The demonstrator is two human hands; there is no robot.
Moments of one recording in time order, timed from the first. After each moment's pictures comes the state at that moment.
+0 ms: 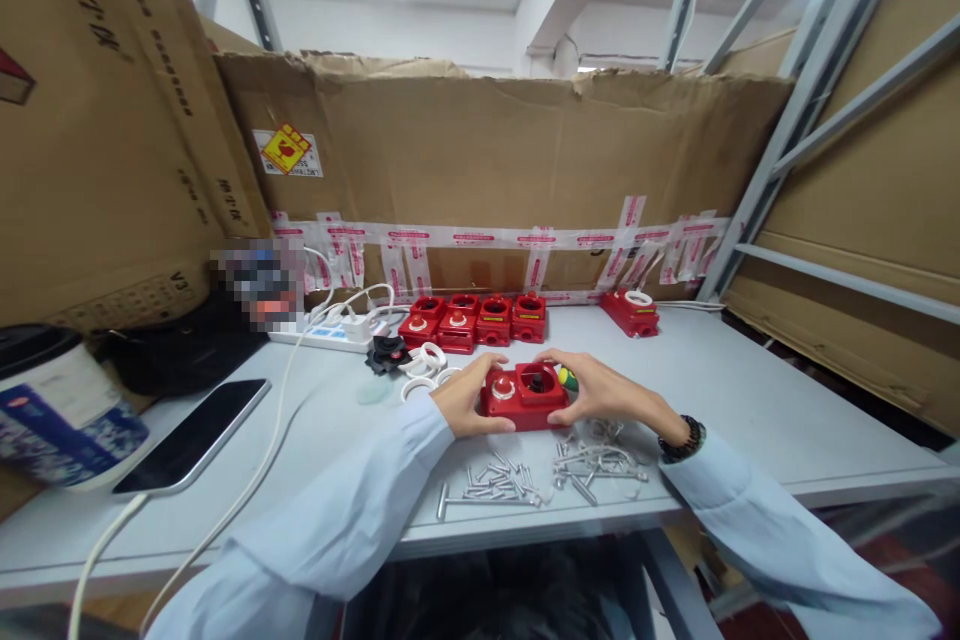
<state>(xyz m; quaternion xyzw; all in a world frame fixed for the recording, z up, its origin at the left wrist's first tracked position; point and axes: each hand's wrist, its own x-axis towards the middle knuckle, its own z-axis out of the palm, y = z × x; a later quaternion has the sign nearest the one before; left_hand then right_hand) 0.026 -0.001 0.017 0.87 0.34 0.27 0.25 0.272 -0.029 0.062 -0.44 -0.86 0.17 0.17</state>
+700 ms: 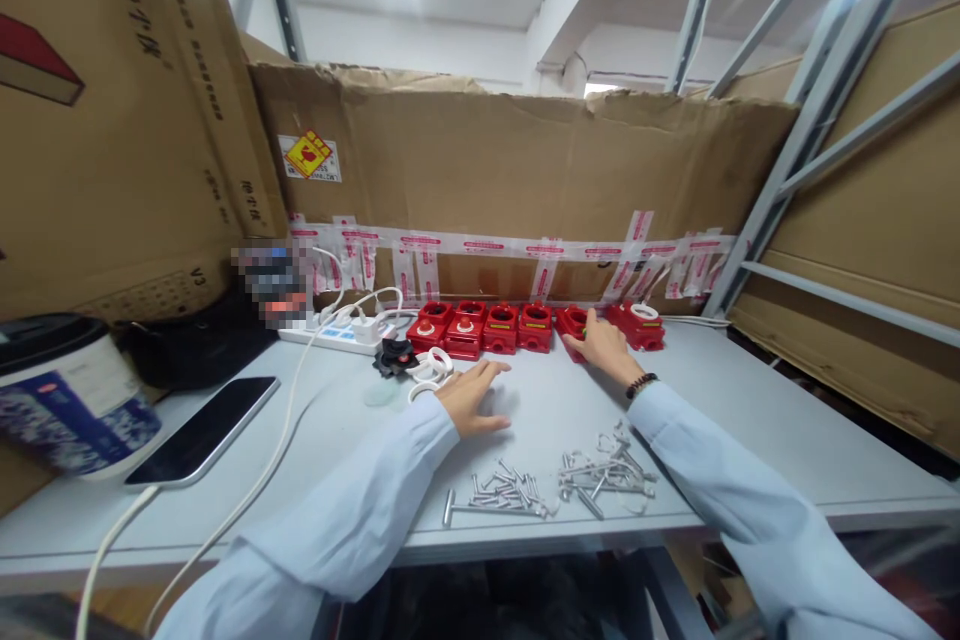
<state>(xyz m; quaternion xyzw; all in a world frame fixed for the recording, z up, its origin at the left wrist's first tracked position) 0.020 -0.001 0.027 0.90 0.37 0.17 0.16 0.293 0.060 0.050 -0.75 -0.64 -0.09 0.12</state>
